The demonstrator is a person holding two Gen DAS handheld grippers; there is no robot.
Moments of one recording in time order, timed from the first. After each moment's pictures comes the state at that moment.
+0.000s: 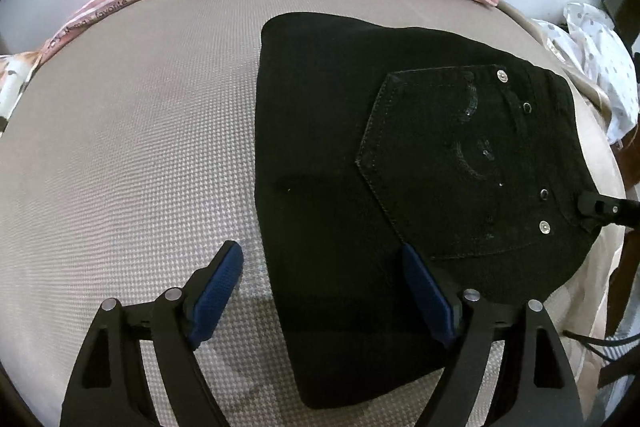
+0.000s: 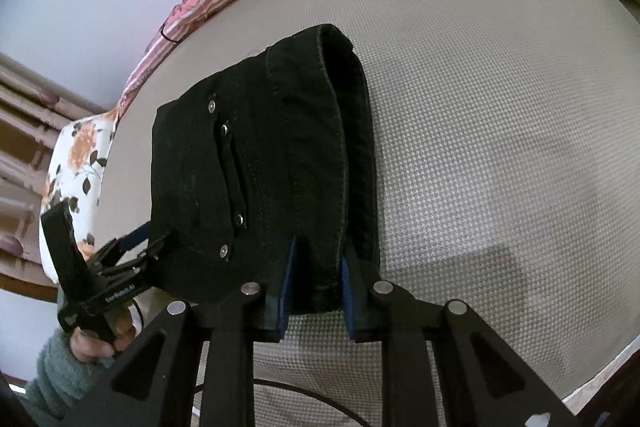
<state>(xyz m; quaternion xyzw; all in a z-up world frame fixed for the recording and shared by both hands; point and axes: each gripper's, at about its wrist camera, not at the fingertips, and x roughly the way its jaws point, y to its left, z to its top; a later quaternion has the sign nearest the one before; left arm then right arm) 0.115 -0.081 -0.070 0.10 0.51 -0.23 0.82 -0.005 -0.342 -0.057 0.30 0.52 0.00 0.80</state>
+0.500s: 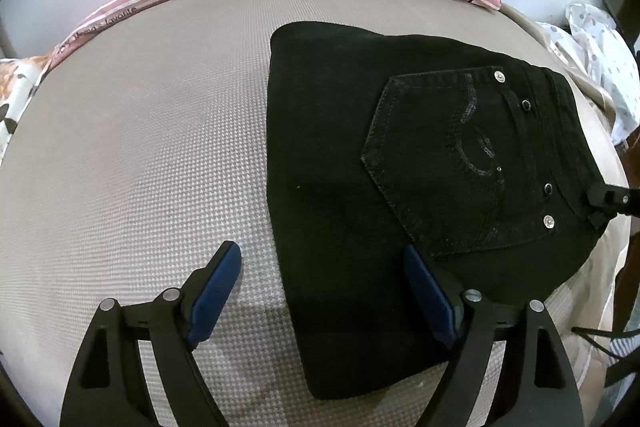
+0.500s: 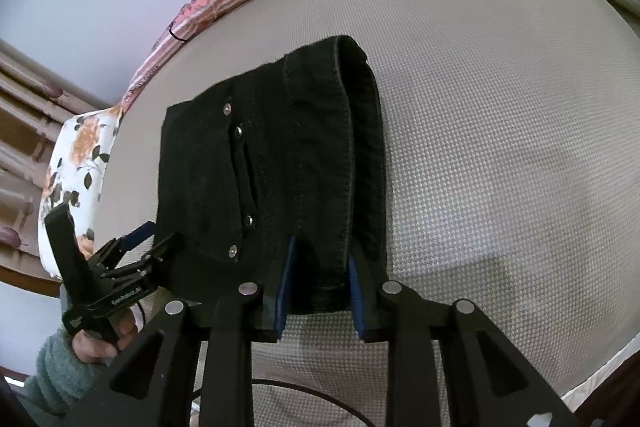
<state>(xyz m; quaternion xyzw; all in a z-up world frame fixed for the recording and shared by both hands) 0.110 -0.079 -0.062 0.11 0.50 -0.22 0.83 -0.002 -0.338 -0.043 0.28 0.52 0.00 0.81</state>
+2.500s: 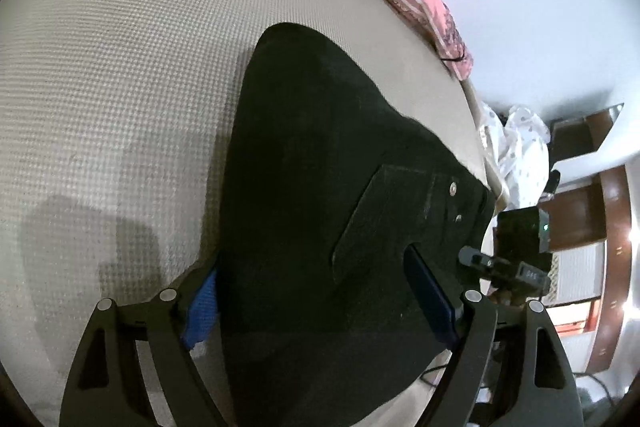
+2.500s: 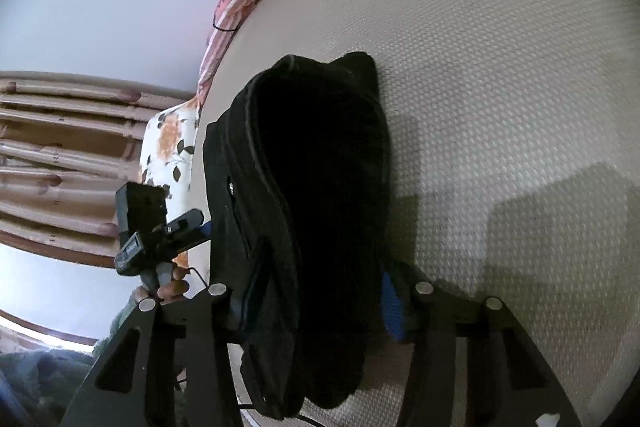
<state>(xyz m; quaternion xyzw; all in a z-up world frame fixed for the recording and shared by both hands) 0.194 -0.053 -0.064 -0.19 0.60 -0.32 0.70 0.062 -0.392 -0.111 0.42 0.52 0.20 0.72</state>
